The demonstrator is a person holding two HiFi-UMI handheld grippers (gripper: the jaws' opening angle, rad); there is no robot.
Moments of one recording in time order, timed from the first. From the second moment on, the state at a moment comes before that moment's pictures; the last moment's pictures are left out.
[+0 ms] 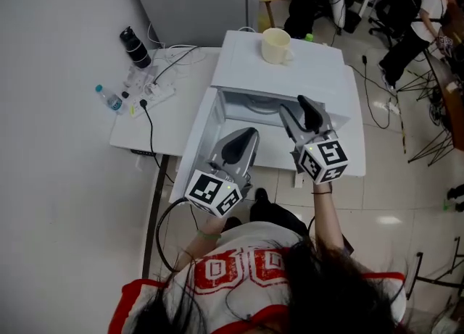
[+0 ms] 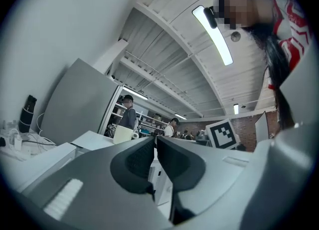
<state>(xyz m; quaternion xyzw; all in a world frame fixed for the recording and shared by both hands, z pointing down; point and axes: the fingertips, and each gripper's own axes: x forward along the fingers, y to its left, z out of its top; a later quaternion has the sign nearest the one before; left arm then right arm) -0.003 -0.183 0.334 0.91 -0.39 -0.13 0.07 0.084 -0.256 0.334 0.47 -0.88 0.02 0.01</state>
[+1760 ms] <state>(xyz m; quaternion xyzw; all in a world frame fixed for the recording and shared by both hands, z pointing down) 0.005 -0.293 0.354 0.87 -0.47 -0.12 0.10 0.058 -0.472 0.350 0.39 -0.91 0.05 0.11</state>
